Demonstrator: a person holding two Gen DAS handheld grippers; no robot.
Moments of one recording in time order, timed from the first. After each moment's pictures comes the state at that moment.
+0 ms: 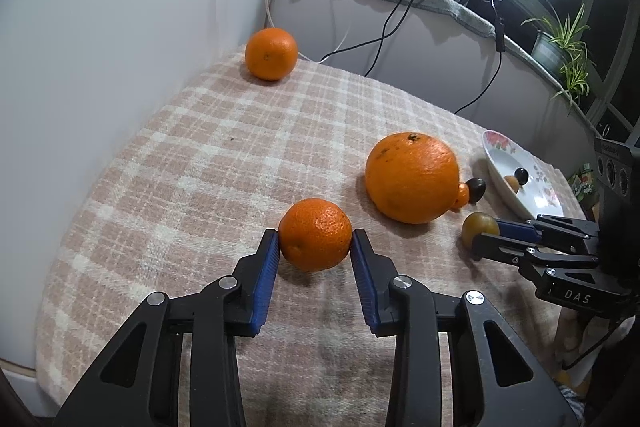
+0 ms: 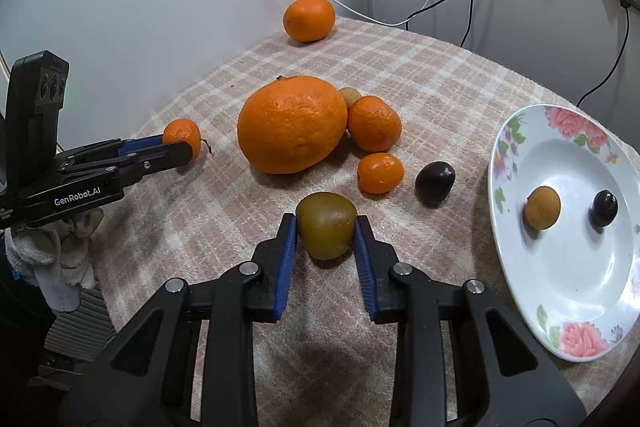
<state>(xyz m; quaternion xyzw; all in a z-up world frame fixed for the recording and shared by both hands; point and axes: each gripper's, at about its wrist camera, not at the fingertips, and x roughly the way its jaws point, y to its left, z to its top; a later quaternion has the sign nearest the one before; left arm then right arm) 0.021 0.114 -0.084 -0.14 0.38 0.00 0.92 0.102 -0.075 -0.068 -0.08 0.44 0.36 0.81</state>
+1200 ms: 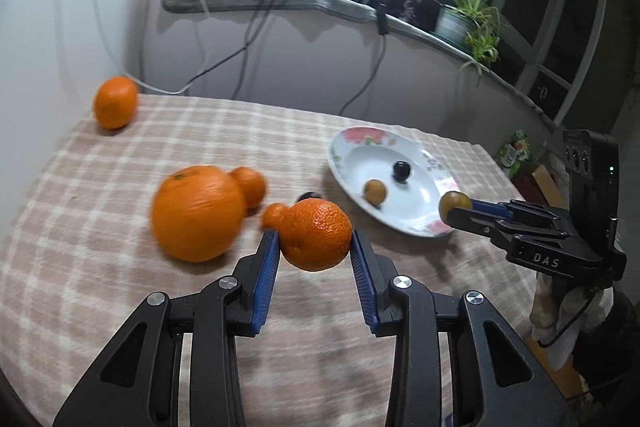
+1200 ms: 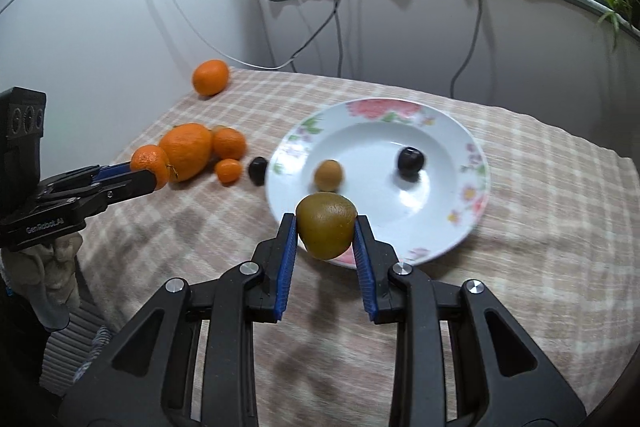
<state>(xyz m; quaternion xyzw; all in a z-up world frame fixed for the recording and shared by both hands) 0.044 -0.008 -0.045 -0.10 0.35 -0.14 0.92 0.095 -0.218 -0.025 -0.02 0.41 0.26 0.88</state>
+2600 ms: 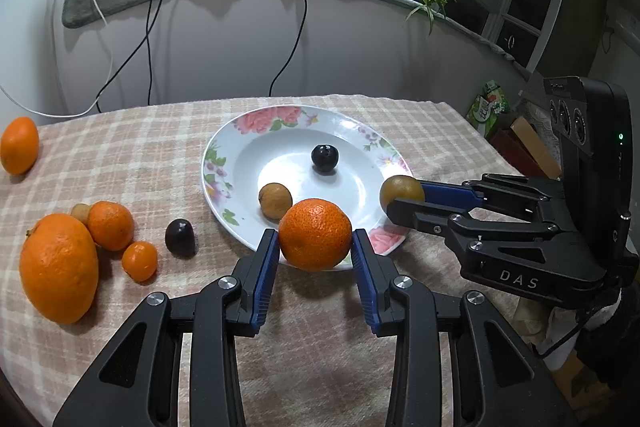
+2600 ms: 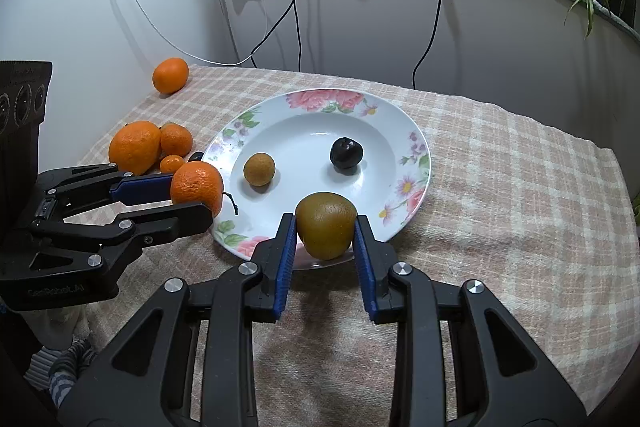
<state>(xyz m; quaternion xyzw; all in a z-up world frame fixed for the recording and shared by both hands) 0.086 -0.100 -0.056 -0.03 0.38 -0.21 0.90 0.114 -0.244 -0.037 -0.03 0.41 0.22 0.88</state>
